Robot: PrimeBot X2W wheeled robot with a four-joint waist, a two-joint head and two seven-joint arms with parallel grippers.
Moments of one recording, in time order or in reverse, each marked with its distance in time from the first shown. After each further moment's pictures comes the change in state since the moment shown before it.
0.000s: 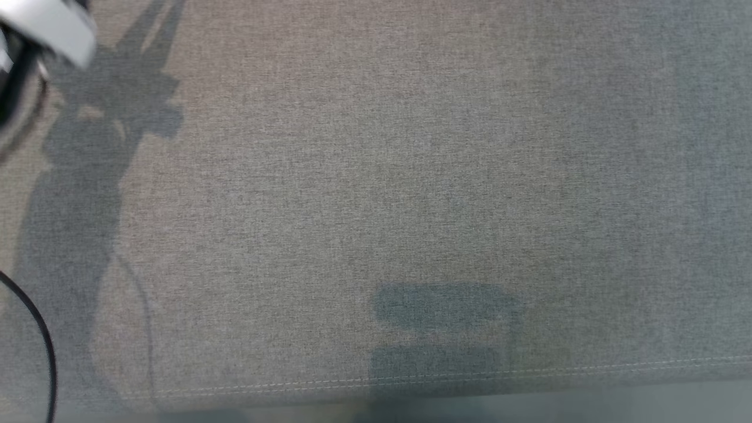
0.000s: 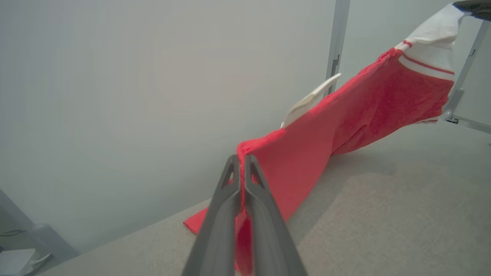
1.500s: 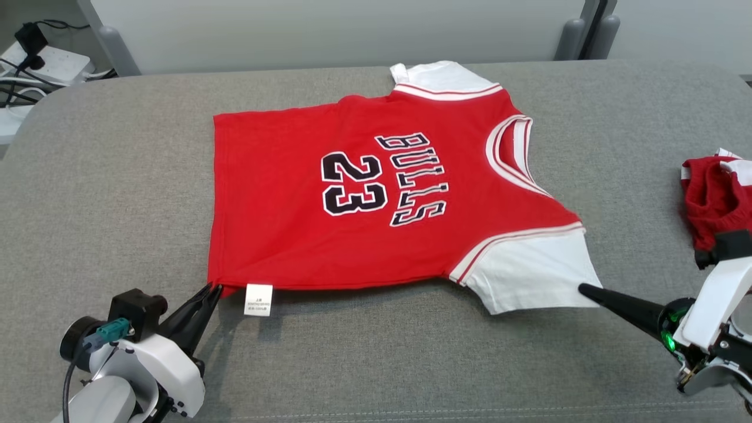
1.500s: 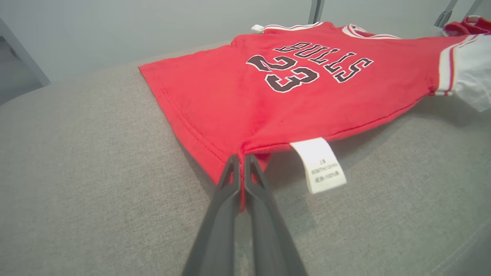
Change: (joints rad) left arm 0.942 -0.170 0.259 0.059 0.325 0.000 0.004; right arm 1.141 -0.323 0.196 -0.558 0.459 0.000 0.258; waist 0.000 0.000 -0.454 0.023
